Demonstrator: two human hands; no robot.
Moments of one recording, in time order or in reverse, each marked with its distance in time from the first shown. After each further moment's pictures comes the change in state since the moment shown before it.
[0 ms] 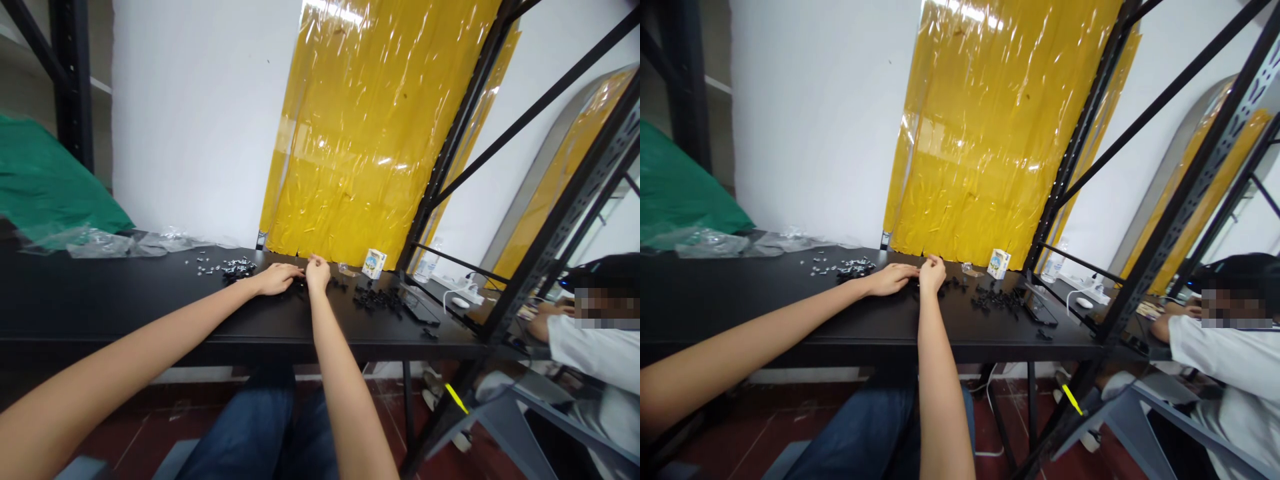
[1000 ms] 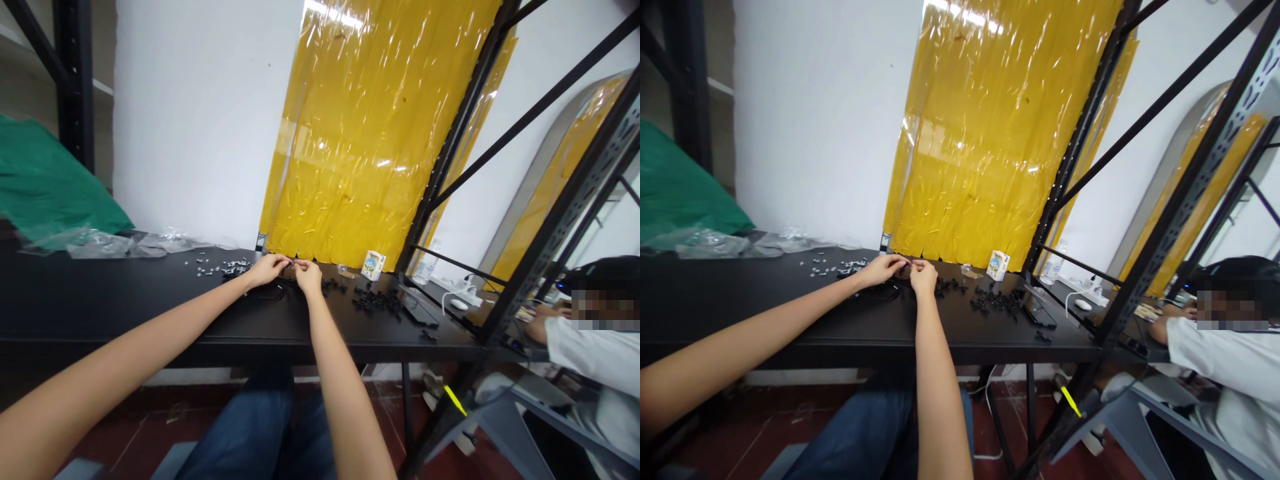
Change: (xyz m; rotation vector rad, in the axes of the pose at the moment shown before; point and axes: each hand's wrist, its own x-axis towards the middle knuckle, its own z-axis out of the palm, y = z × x) left_hand 0.002 -0.023 -0.005 -0.436 0.331 -0.285; right_hand -0.004 0.008 0.009 0.007 -0.200 -0.141
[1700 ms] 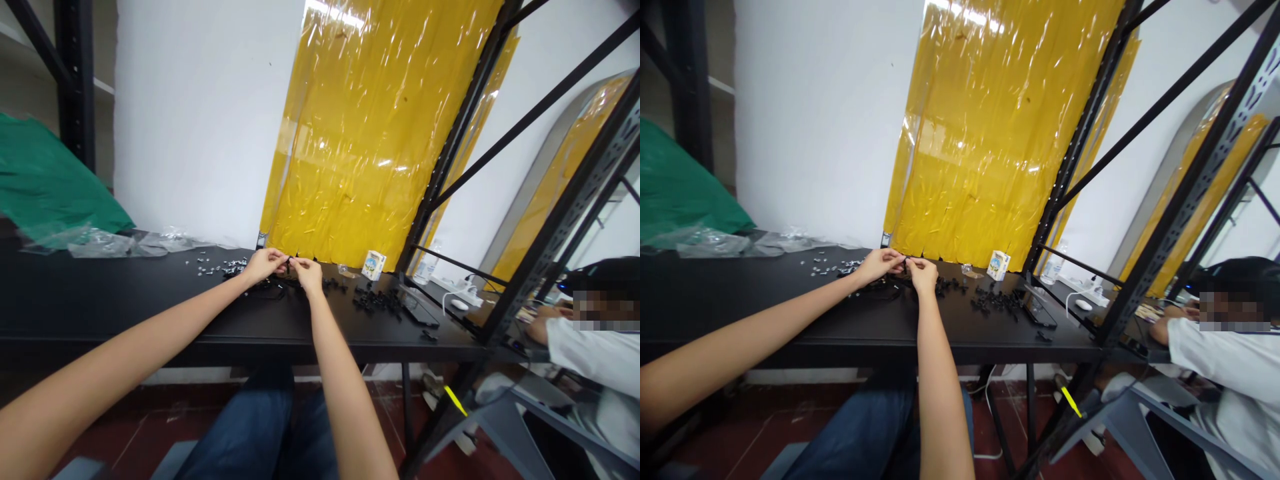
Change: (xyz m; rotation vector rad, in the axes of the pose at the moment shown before) left_hand -0.005 0.011 -0.002 -0.639 0.157 -0.317; right_hand 0.005 0.003 0.006 0.247 -0.036 -0.023
